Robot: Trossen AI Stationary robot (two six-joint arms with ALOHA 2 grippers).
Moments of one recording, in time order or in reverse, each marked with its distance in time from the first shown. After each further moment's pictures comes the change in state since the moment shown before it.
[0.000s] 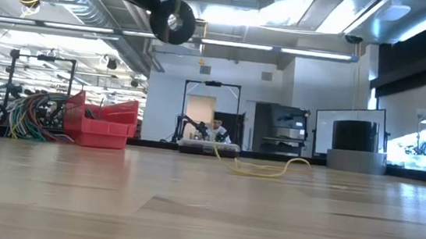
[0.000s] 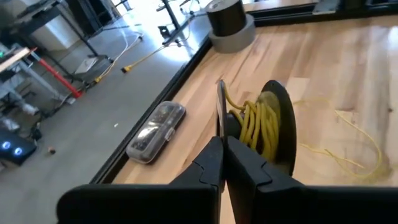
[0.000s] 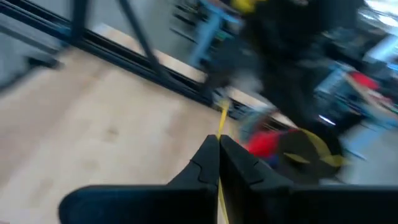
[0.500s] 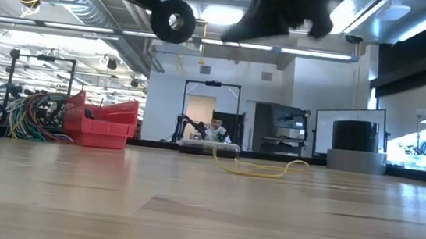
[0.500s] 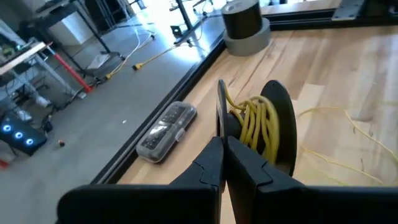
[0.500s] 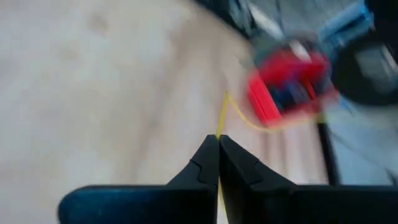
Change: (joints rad) left arm 0.021 -0.001 0.000 0.008 -0.034 -0.026; right arm -0.069 0.095 0.000 -0.205 -0.031 -0.033
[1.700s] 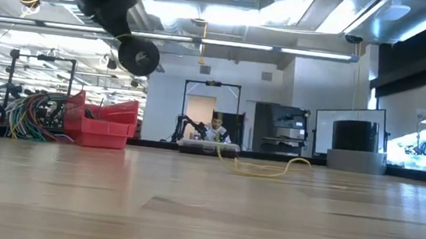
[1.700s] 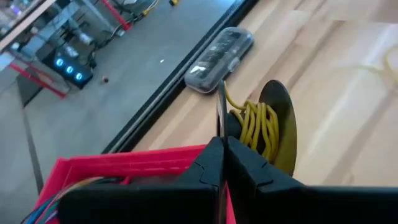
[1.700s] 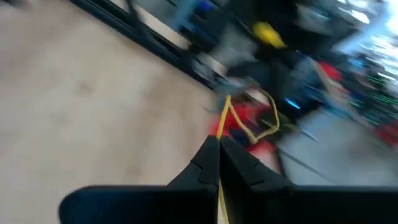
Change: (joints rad) left arm 0.111 -0.005 0.000 -0.396 -0.004 -0.264; right arm 0.122 -0.090 0.021 0.061 0.232 -0.033
